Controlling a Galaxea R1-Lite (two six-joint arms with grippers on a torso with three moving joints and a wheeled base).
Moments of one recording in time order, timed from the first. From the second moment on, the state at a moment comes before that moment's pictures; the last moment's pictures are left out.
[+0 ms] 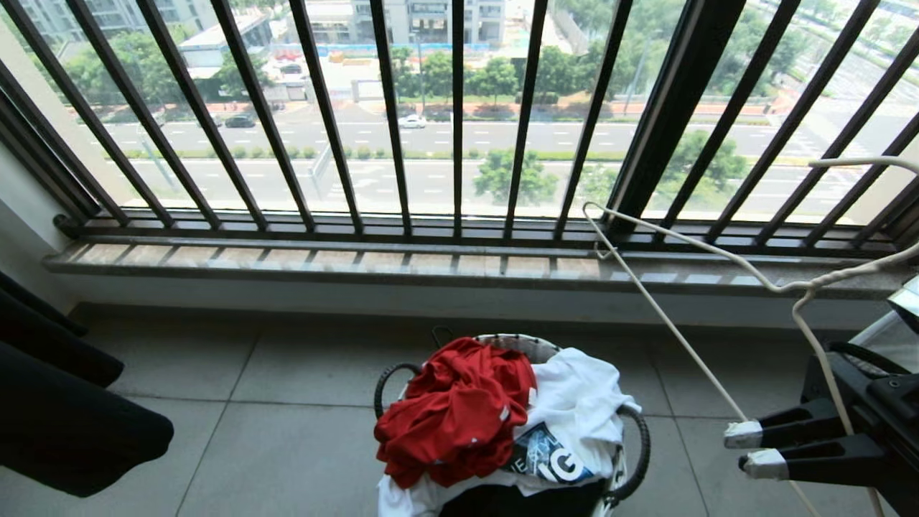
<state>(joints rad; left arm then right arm) 0.00 0.00 0.00 0.01 0.05 -0.08 0.02 1.32 -0.81 0.41 1.31 -0.85</state>
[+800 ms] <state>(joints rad) 0.00 0.00 0.00 0.01 0.05 -0.08 0.02 1.30 -0.81 0.41 1.31 -0.85</state>
